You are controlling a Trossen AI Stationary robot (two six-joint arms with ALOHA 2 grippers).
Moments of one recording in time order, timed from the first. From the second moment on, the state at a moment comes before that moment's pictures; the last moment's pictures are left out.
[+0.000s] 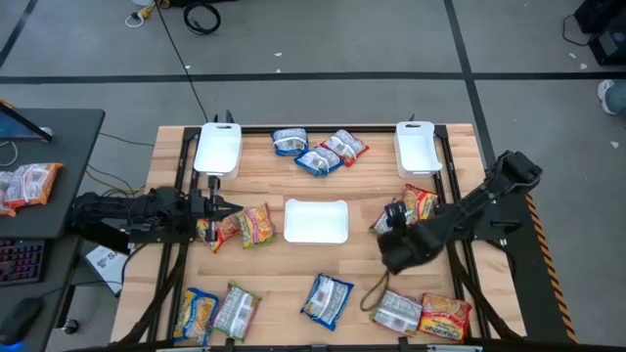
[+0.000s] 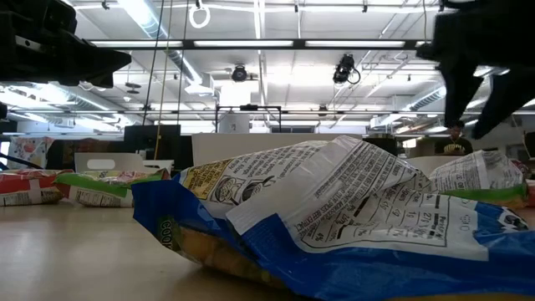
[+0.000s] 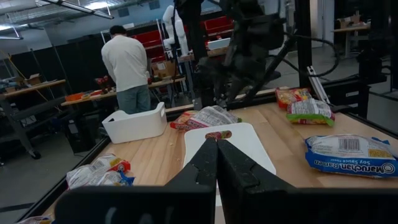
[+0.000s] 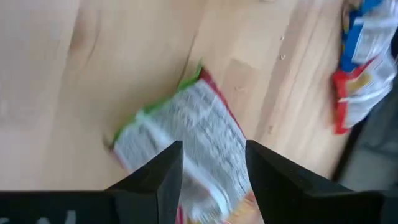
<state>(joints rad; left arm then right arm) -0.08 0.01 0.01 0.08 -0.10 0.19 0.54 1.49 0.96 -1.10 0.51 0.27</state>
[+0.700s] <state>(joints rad) -0.08 0.01 0.01 0.08 -0.10 0.19 0.57 1.49 0.87 -1.20 0.00 0.62</state>
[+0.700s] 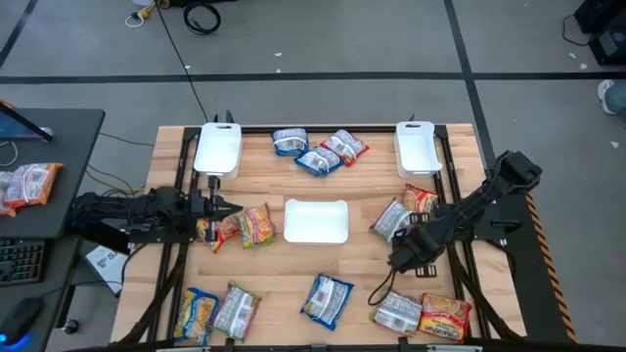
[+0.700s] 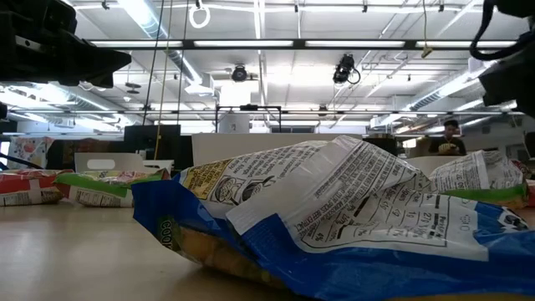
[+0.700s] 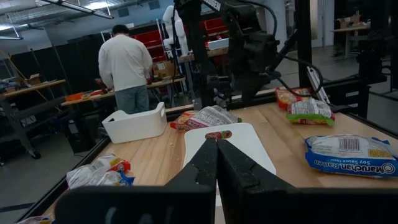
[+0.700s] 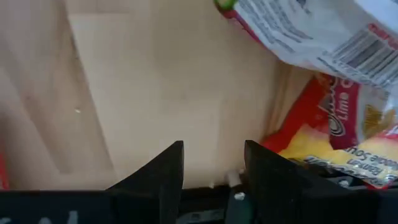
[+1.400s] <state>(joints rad) -0.08 0.01 0.01 0.08 -0.10 0.19 0.52 1.49 0.72 -0.80 0.44 0.70</state>
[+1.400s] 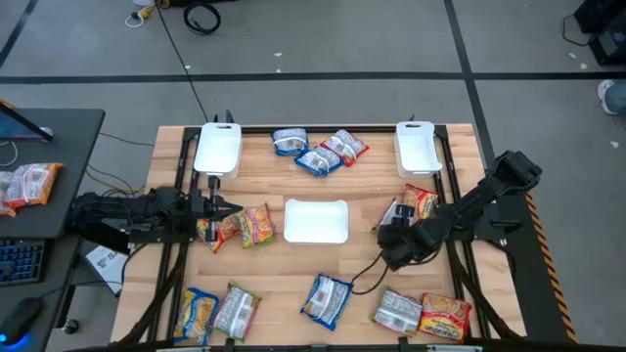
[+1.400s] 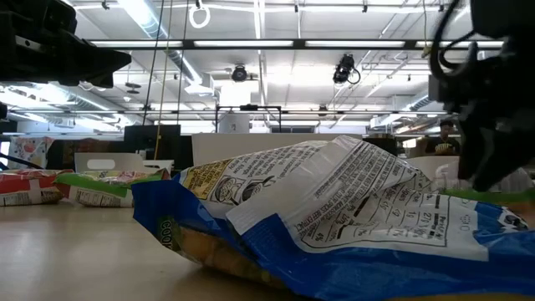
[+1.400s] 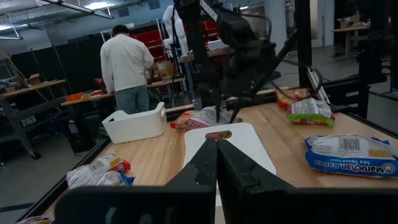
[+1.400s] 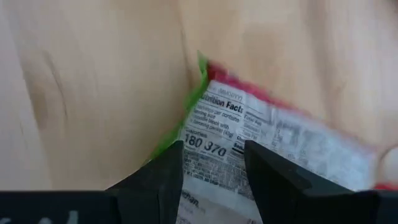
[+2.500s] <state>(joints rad) -0.08 0.01 0.01 0.08 -0.10 0.19 0.77 1.52 0.97 -1.16 0.19 1.04</state>
